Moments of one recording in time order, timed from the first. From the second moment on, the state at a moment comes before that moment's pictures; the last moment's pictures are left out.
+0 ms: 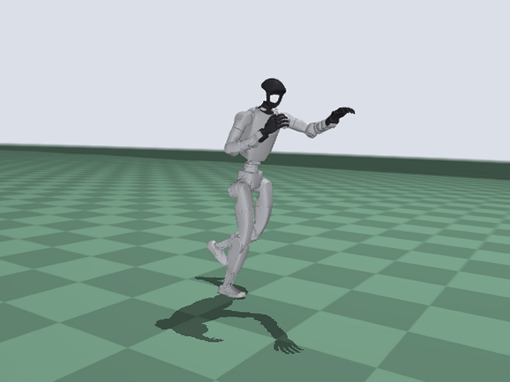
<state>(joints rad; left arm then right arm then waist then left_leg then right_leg) -1.40 0.85 -0.56 0.51 0.55 0.06 0.29 -0.24 -0.39 0.21 -0.67 0.00 -0.28 -0.11 -0.28 -0.03 0.22 0.03 0.06 0.19 0.95 -0.38 0.18 -0.25 -0.07 -0.06 0.44 -0.50 0.02</state>
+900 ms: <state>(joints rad) -1.18 0.76 -0.31 0.01 0.38 0.05 0.38 -0.67 -0.31 0.19 -0.38 -0.26 -0.16 -0.32 -0.16 0.01 0.13 -0.24 0.04 0.19 1.16 -0.53 0.24 -0.18 -0.13 -0.12 0.47 -0.51 0.06</state>
